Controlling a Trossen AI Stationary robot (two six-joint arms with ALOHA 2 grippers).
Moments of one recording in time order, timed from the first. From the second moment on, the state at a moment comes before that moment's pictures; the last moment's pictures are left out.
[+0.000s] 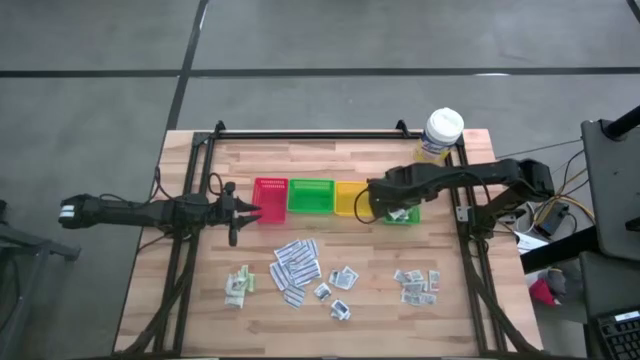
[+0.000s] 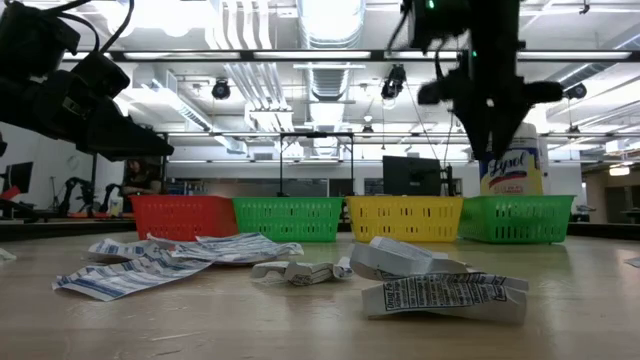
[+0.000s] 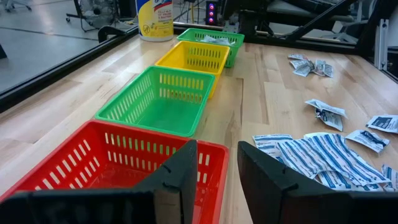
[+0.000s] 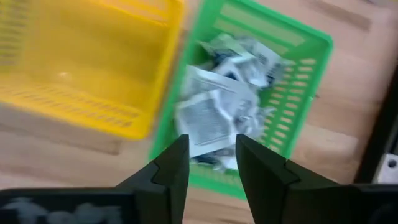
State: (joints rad) left arm 0.02 0.36 0.01 0.04 -0.15 -0.11; right arm -0.07 1.51 1.17 -1.20 0.24 1.23
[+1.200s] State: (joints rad) left arm 0.02 0.36 0.01 0.04 -0.15 -0.11; right arm 0.32 1.51 1.31 -0.77 0.20 0.64
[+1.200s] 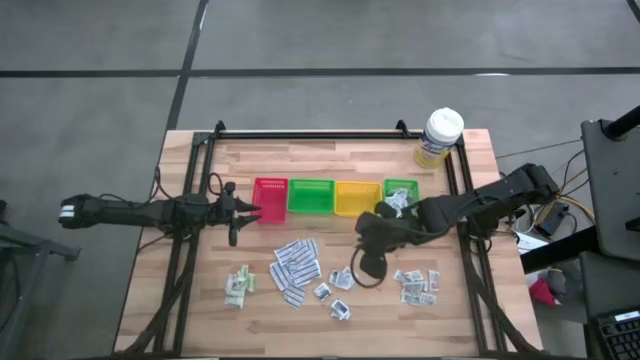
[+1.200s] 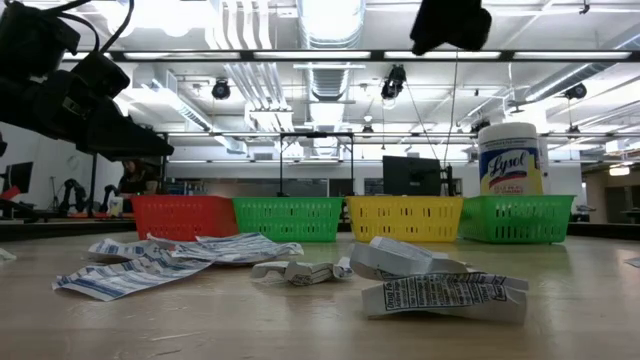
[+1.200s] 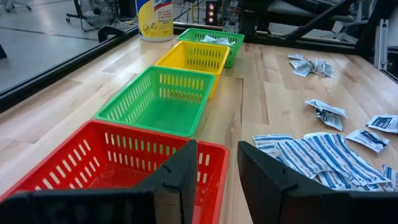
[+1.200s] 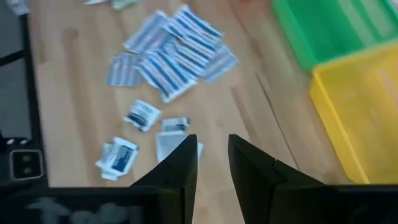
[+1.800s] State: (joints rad) left arm 0.02 0.36 0.01 0.04 -0.15 -0.11; right arm 0.39 1.74 1.37 -0.65 0.02 0.08
